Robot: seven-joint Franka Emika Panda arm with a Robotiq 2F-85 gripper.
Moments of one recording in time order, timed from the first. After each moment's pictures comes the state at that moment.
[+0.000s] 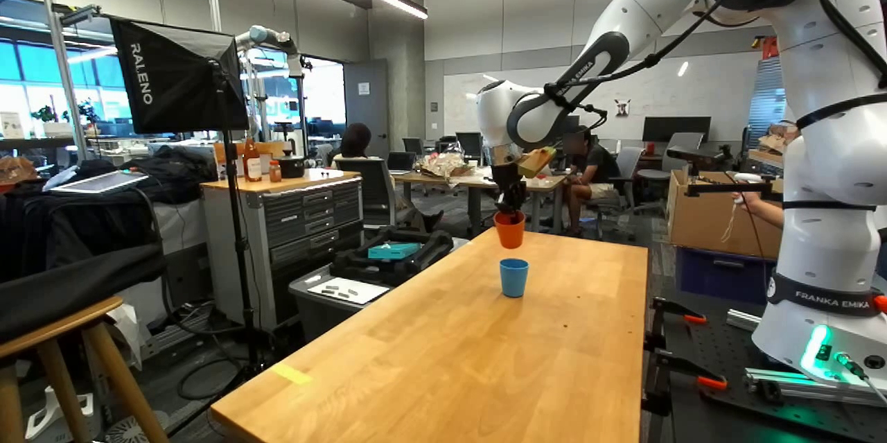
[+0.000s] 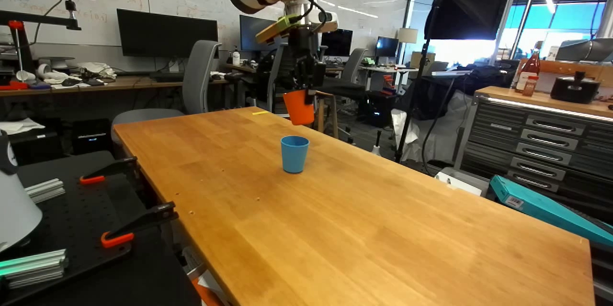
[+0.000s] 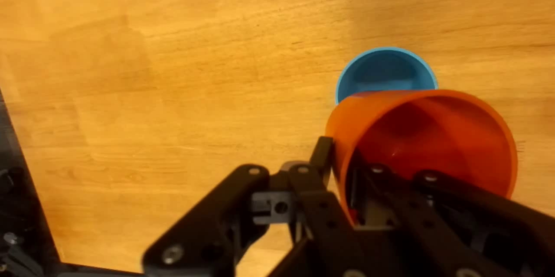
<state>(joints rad) 0.06 0.25 -0.08 -2.05 -0.39 2.19 0.34</state>
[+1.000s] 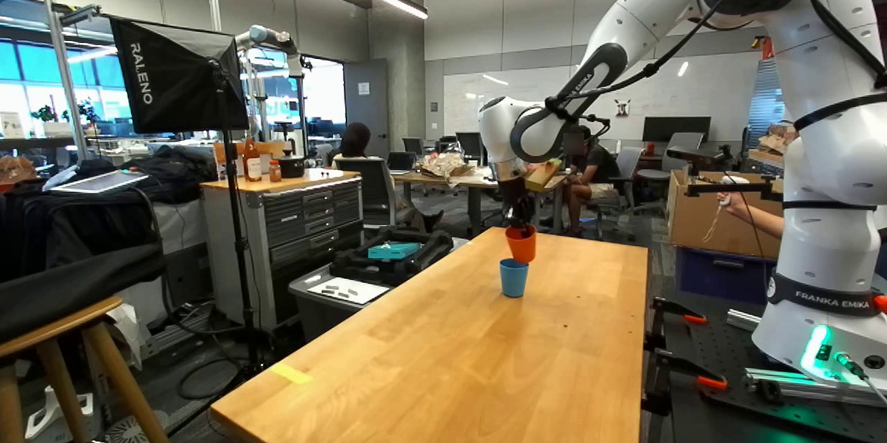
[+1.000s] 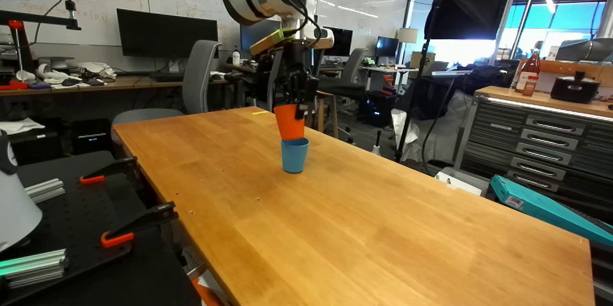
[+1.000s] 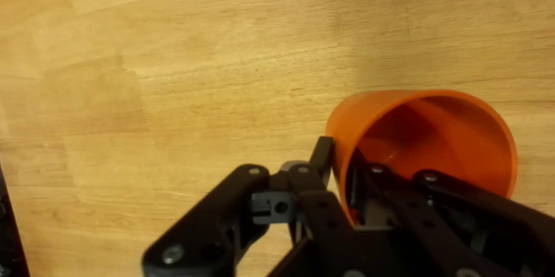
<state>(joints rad) 0.05 0.28 -0.08 -2.09 -0.39 2.17 0.34</state>
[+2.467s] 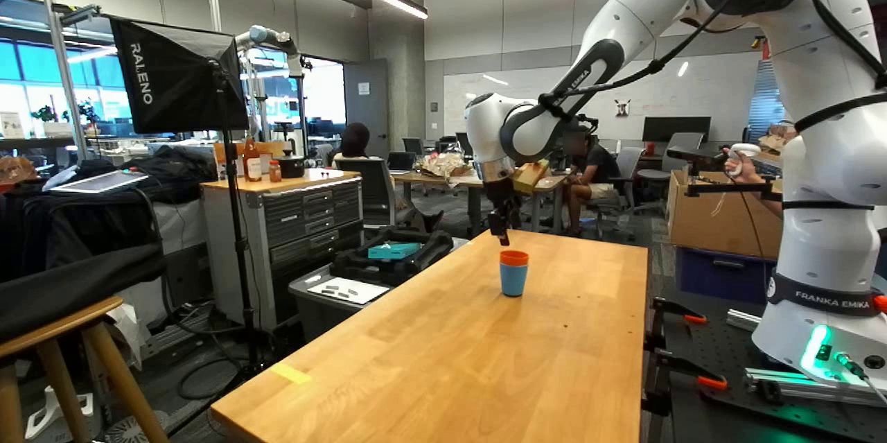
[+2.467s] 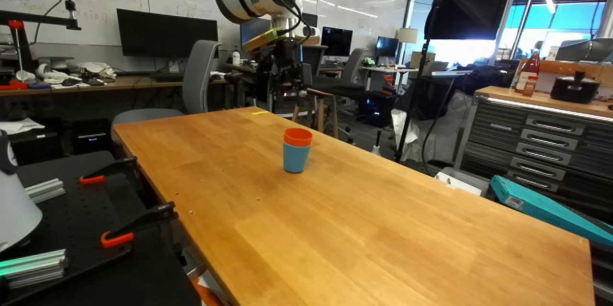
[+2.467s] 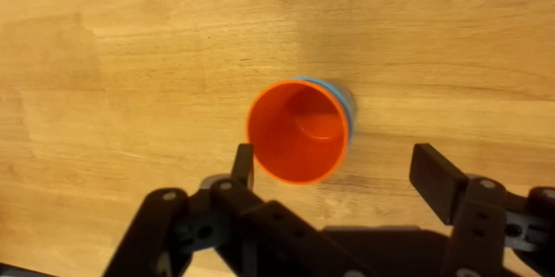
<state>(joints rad) 0.10 0.30 -0.03 -2.04 -0.38 2.16 0.34</state>
